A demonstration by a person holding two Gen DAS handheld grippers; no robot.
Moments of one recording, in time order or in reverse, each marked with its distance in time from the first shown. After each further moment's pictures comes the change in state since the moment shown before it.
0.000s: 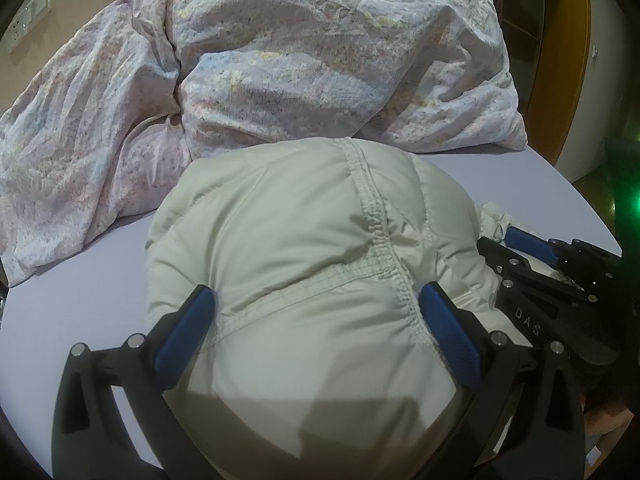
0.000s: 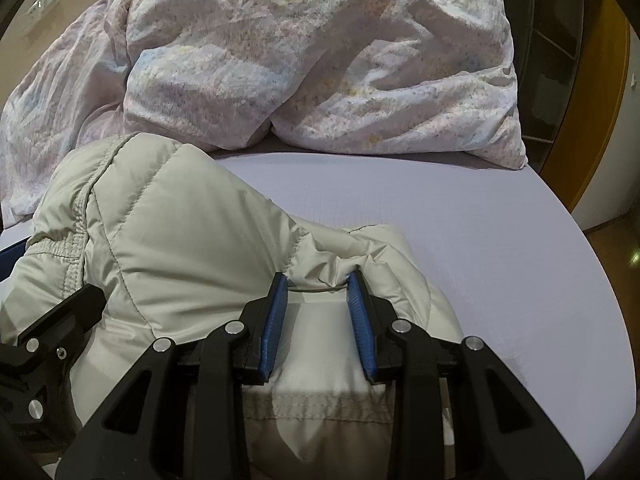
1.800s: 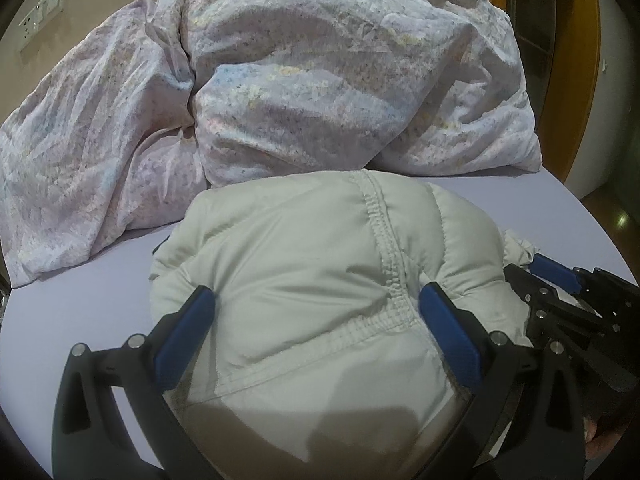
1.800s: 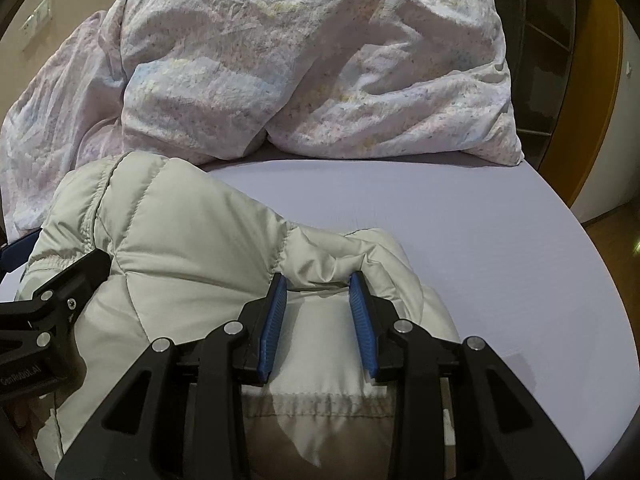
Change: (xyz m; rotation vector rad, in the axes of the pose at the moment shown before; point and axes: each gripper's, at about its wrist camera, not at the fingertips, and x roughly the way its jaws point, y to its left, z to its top) left arm 0.008 0.010 0.018 -0.054 -0.068 0.065; right arm -0.002 -0.003 -0.004 0.048 -0.020 0.007
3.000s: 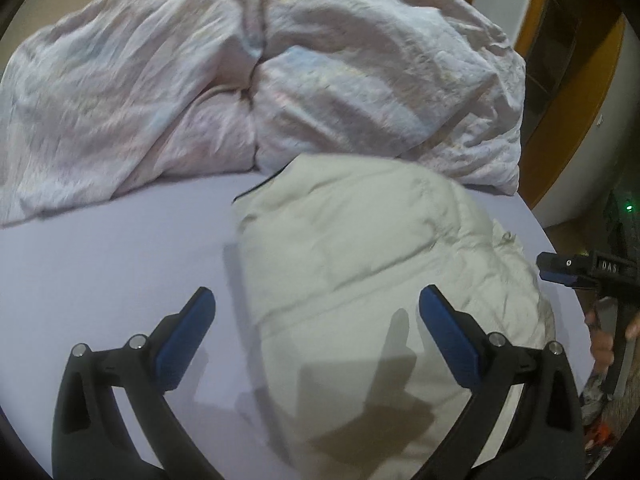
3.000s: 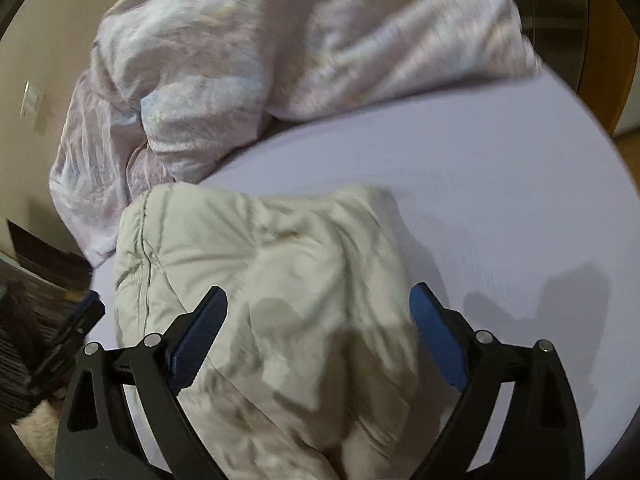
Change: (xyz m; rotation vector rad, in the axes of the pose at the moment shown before) left arm -0.060 0.089 -0.021 -0.194 0.098 -0.156; right arm -0.003 -0.093 0.022 0.292 0.390 0.367
